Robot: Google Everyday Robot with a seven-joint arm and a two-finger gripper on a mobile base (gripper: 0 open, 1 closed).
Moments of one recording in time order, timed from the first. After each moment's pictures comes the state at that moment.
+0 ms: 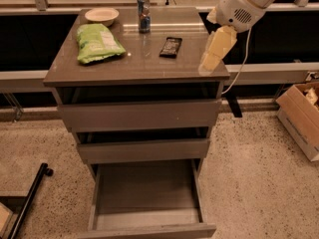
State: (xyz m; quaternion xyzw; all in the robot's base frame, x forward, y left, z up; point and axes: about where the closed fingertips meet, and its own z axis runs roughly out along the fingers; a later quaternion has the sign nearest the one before) arm 0.614 -0.124 0.968 -0.61 0.75 0.06 0.25
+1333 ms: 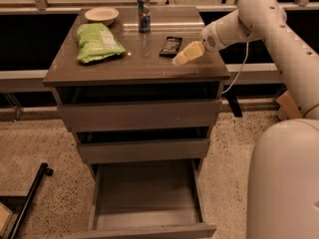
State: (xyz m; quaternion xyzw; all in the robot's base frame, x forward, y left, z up) arm 0.802 -0.119 0.855 -0.41 0.80 0.17 0.40
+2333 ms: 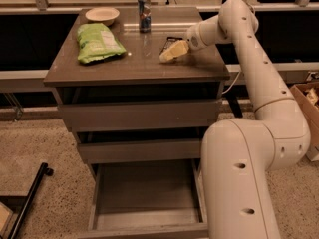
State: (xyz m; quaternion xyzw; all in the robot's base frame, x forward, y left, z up) arm 0.875 -0.082 0.828 -0.41 0.78 0.19 0.43
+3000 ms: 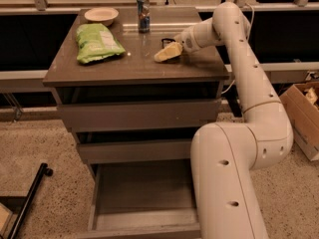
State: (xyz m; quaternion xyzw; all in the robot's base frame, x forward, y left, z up) arm 0.880 -0.057 0.810 -0.42 0.77 0.21 0.42
